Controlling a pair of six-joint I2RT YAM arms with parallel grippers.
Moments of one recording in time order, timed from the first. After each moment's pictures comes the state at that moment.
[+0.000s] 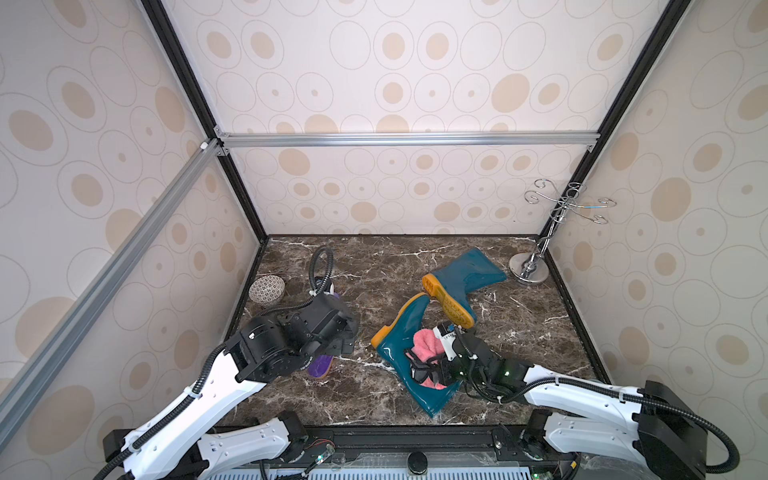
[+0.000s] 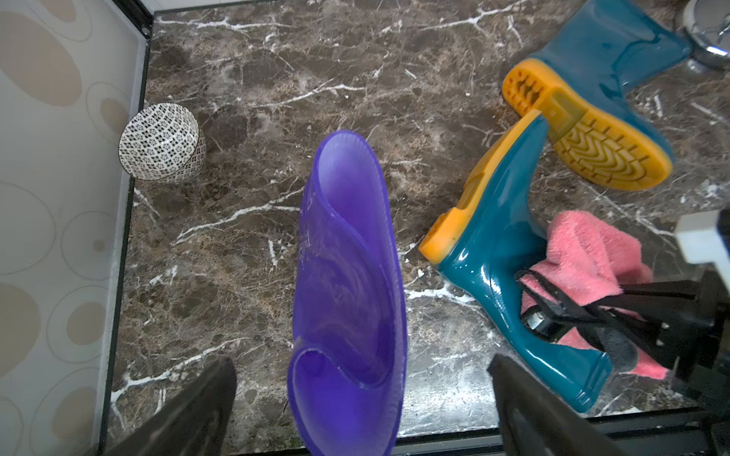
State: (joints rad) left arm -0.91 1.01 1.33 -1.39 -0.51 -0.68; right arm 0.92 1.10 0.47 -0.10 0.00 0.51
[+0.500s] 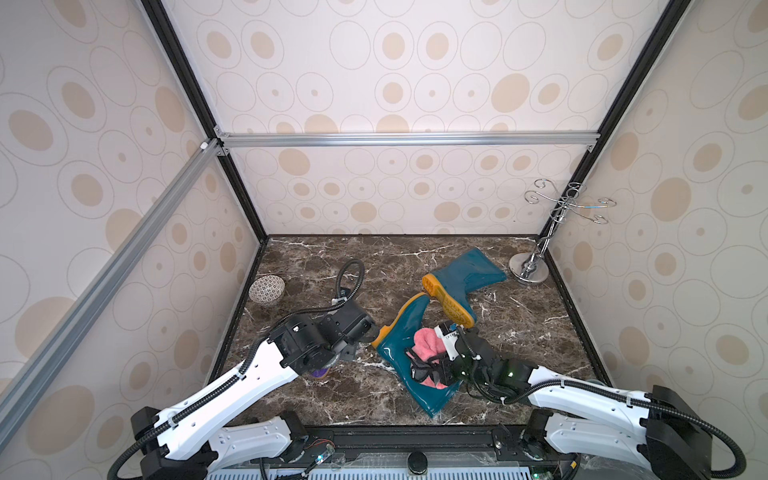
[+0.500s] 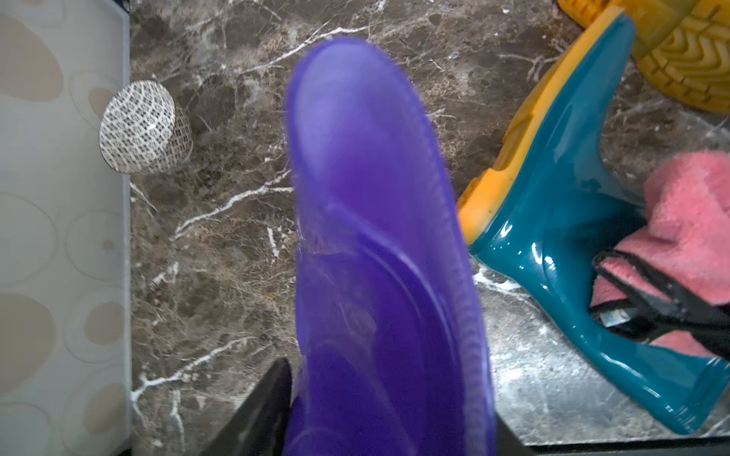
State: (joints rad) left arm -0.89 1.08 1.18 -1.27 -0.52 -0.61; right arm 0.91 1.05 0.47 -0.12 0.00 0.51
